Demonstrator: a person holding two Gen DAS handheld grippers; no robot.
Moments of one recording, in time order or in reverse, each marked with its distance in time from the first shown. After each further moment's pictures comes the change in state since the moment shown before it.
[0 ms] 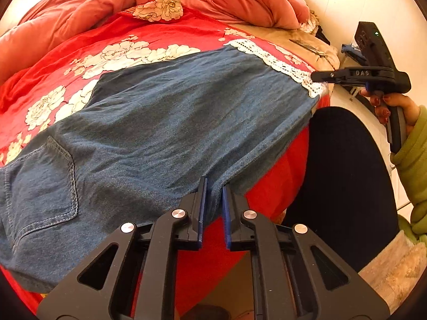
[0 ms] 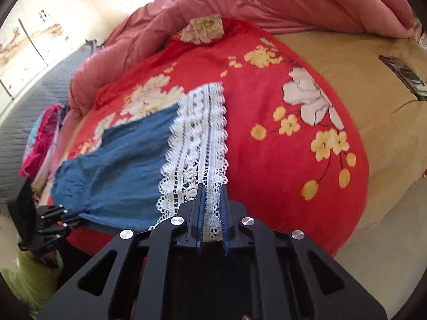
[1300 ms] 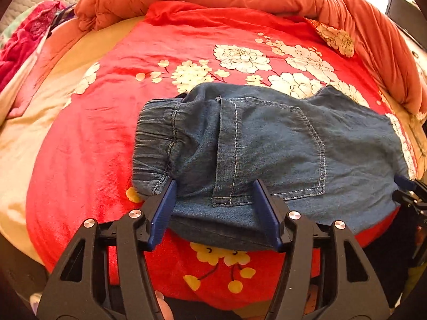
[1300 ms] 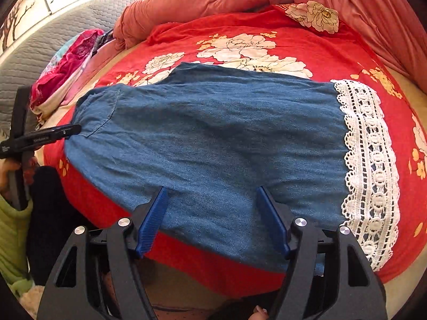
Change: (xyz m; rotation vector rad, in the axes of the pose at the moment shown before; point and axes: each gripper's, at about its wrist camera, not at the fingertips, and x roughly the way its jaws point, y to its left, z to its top) left arm -0.081 0.153 -0.058 -0.578 -0.001 0.440; right arm 0.079 0.155 -0.023 -0.370 0.118 0.074
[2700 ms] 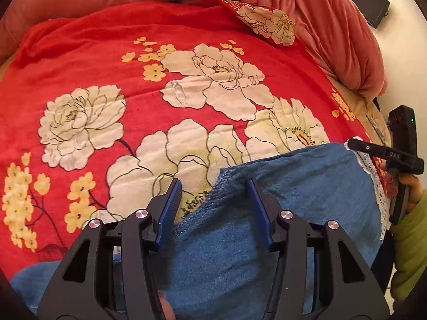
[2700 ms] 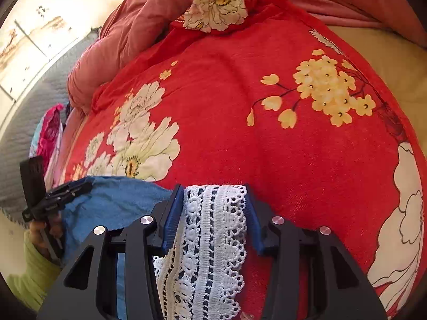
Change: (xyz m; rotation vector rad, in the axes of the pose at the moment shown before) left arm 0.113 -0.127 0.118 0.197 0.063 -0.380; right arm 0.024 -0.201 0.086 0.334 -0.030 0.067
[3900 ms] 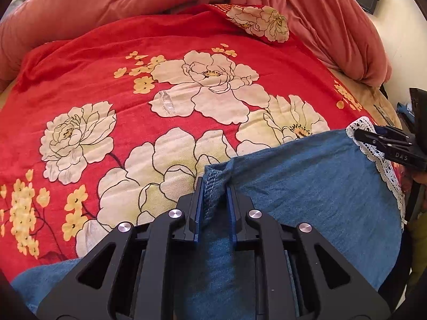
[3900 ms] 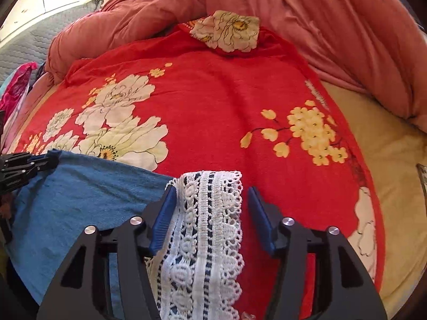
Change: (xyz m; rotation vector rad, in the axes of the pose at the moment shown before) left arm 0.007 -0.024 -0.003 0.088 -0.049 0.102; right arm -0.004 0.049 -0.009 -0.238 -0.104 -0.331
